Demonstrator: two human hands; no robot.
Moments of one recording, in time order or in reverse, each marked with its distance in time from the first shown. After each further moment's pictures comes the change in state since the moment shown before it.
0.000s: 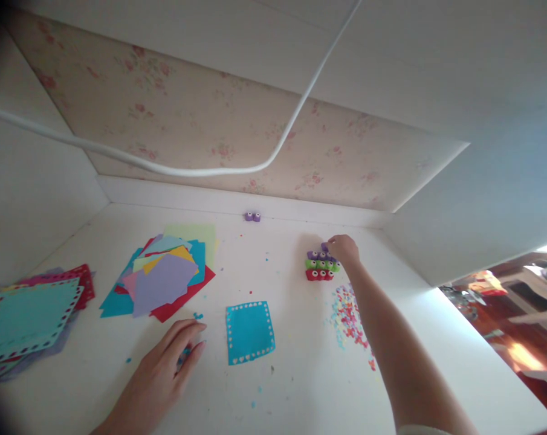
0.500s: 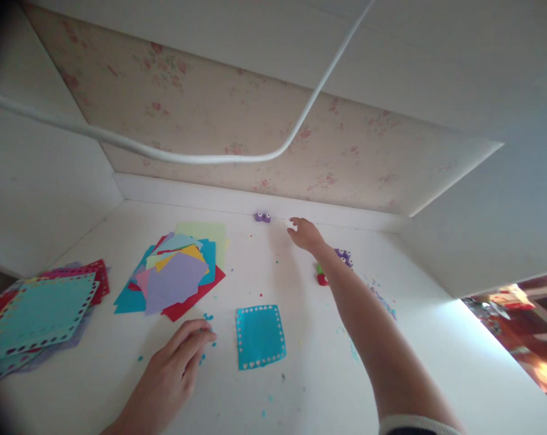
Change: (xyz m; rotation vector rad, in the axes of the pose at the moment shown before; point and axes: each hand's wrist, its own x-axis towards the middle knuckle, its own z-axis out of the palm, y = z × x) left_hand -0.001 0.000 -0.003 -0.079 -0.003 0.021; right_hand 0.002 -0.142 0.015 0.032 -0.105 -0.420
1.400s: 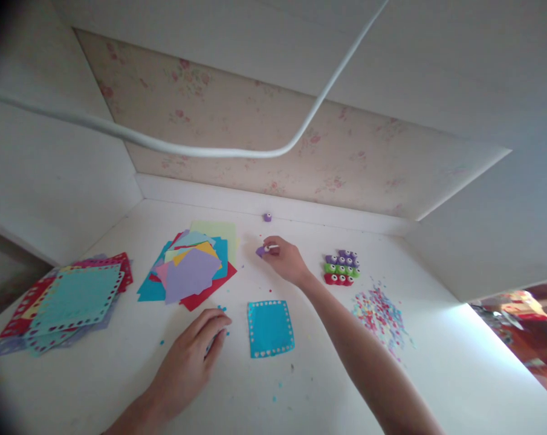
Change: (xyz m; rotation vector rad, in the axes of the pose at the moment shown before) left_hand 0.004 0.006 -0.004 -0.039 -0.020 -0.035; right_hand -0.100 -0.102 0.011 0.626 -0.036 -0.168
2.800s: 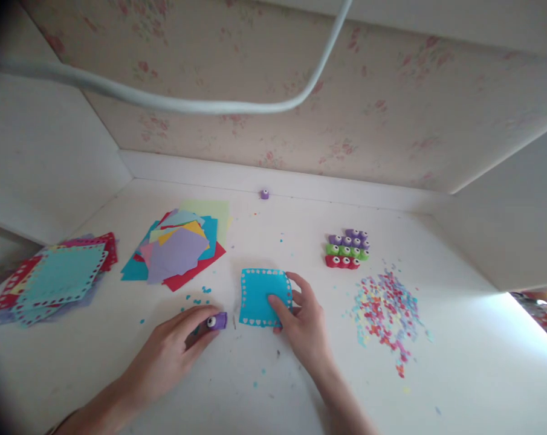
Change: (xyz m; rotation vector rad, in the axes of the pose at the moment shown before) left_hand -0.007 0.009 0.012 -0.002 -0.096 -0.021; right_hand -0.151 0.021 0.018 0.658 0.202 0.390
